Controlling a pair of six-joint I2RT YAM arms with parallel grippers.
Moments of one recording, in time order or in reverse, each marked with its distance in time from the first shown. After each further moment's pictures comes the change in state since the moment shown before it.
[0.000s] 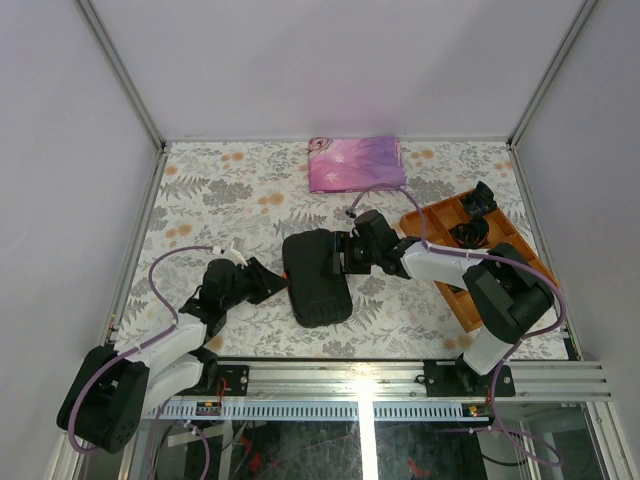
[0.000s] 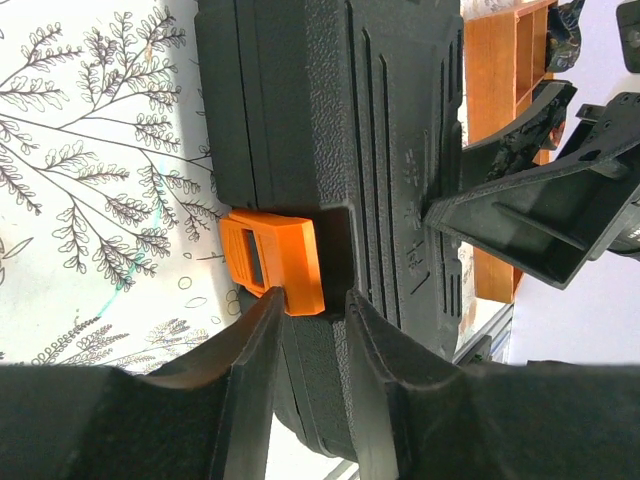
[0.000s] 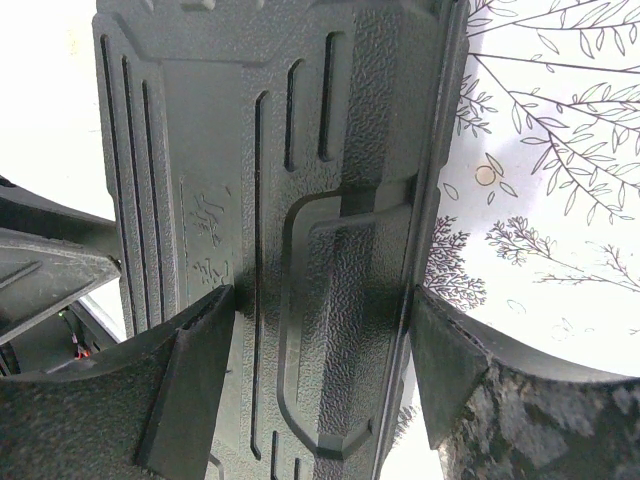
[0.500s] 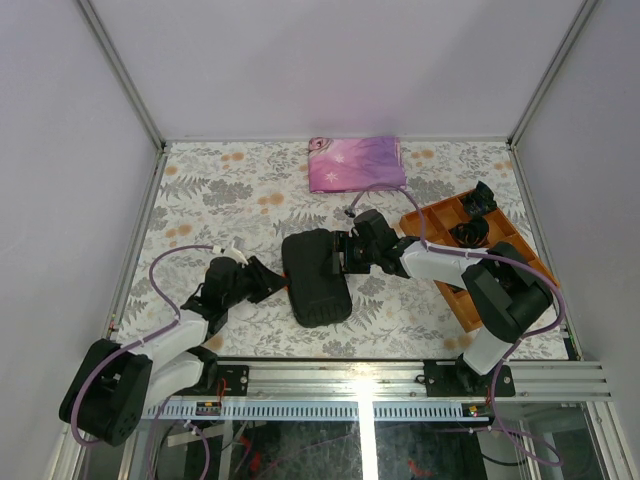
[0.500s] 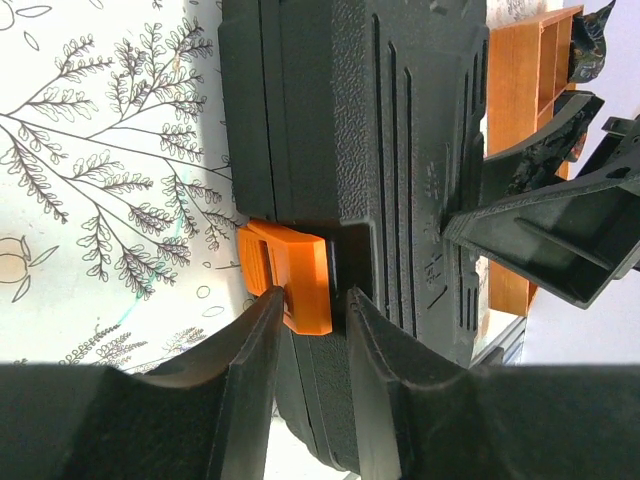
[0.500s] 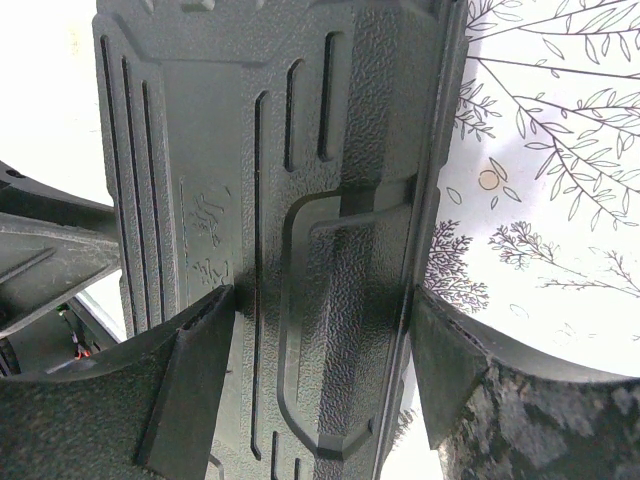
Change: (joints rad) left arm 0.000 0.050 0.018 -0.005 -0.029 0.020; right arm 0.000 0.006 0.008 -0.003 -0.004 -0.004
